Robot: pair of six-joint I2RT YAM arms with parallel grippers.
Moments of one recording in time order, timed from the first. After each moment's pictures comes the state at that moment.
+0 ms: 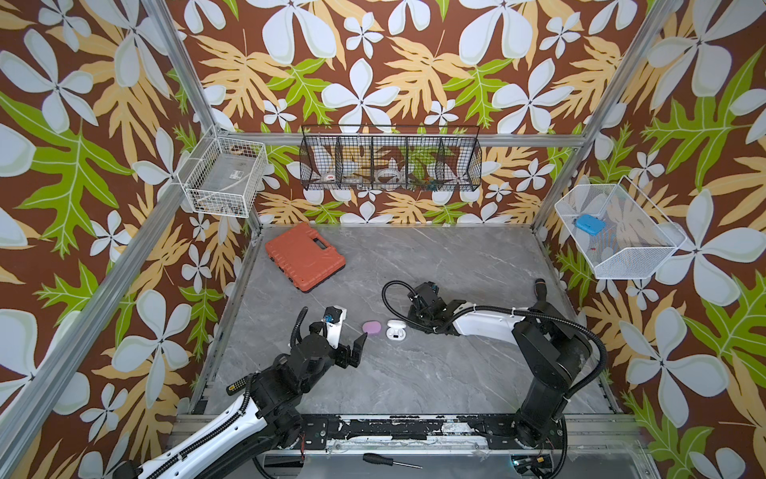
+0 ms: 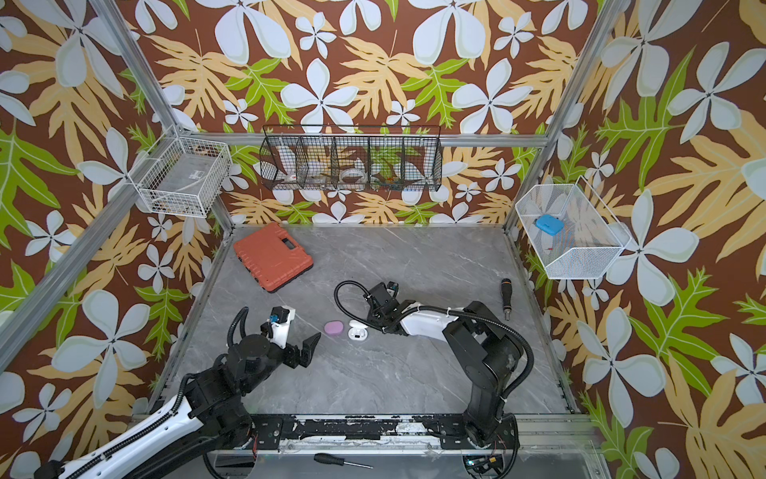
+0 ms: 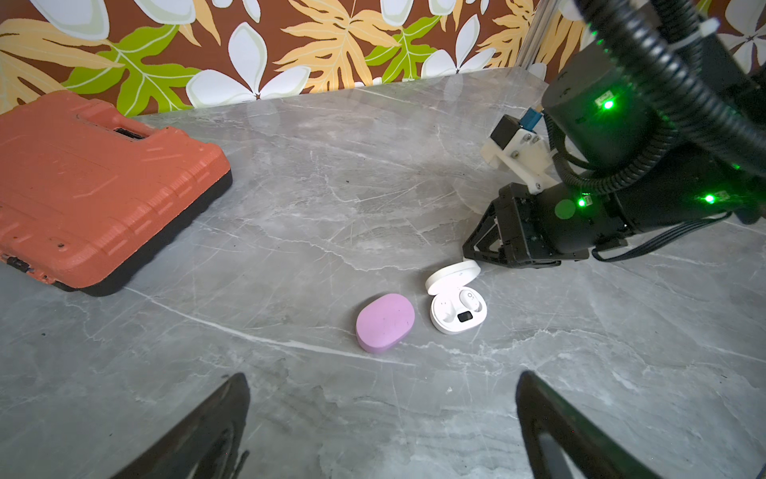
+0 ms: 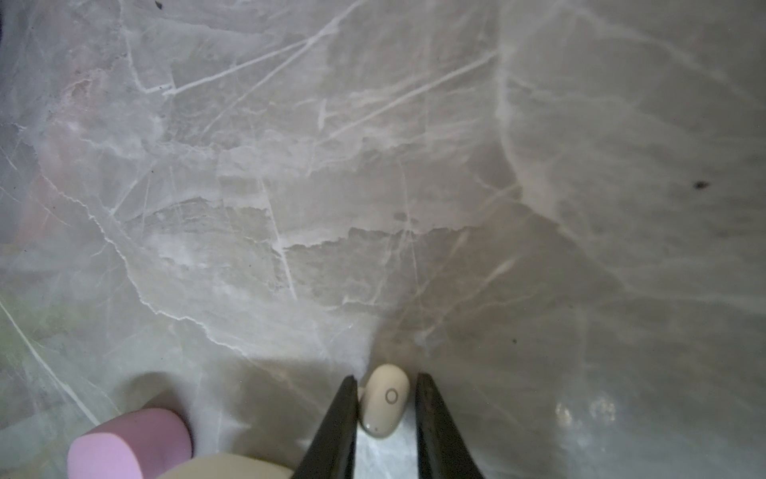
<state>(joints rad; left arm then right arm) -0.80 0.53 0.39 -0.29 -0.30 -0.26 0.72 1.80 0.98 -0.22 0.12 0.93</state>
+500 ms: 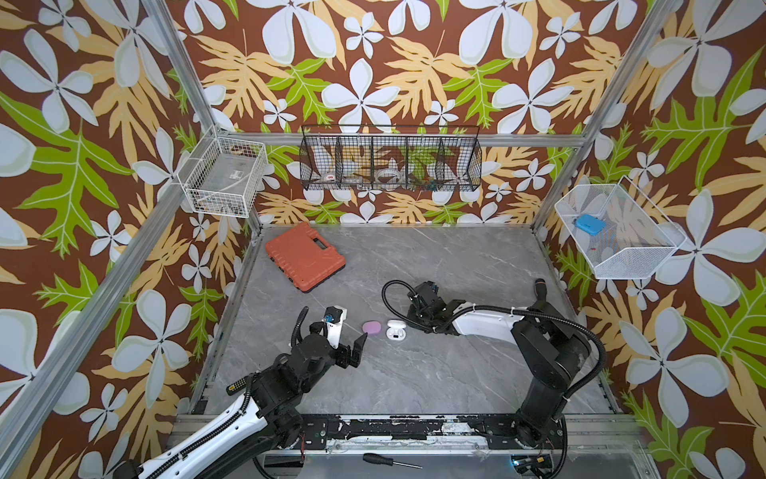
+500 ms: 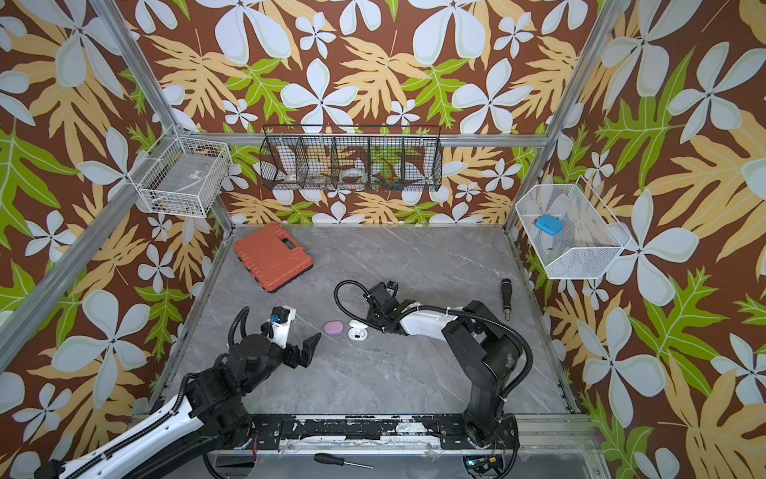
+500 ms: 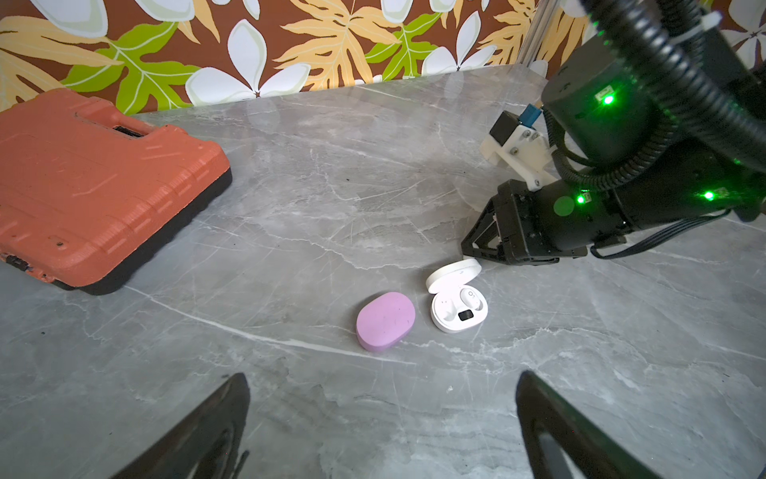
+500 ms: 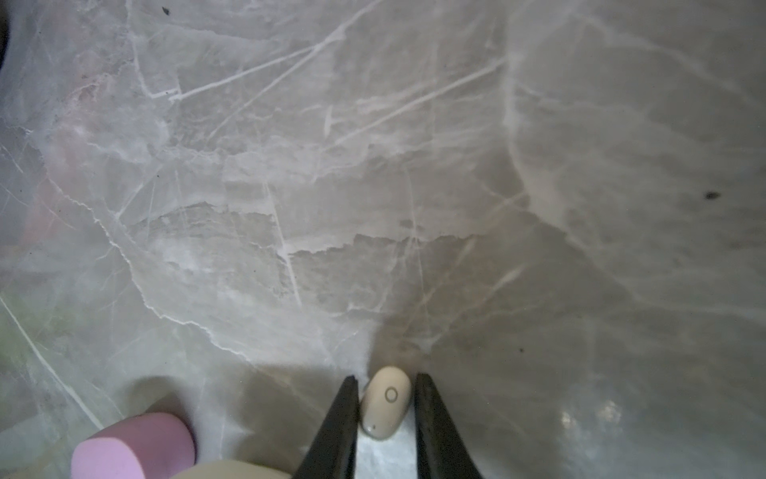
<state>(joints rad) -0.80 0.54 0.39 -0.29 -0.30 -0.26 0.72 1.80 0.99 -0.21 0.12 0.92</state>
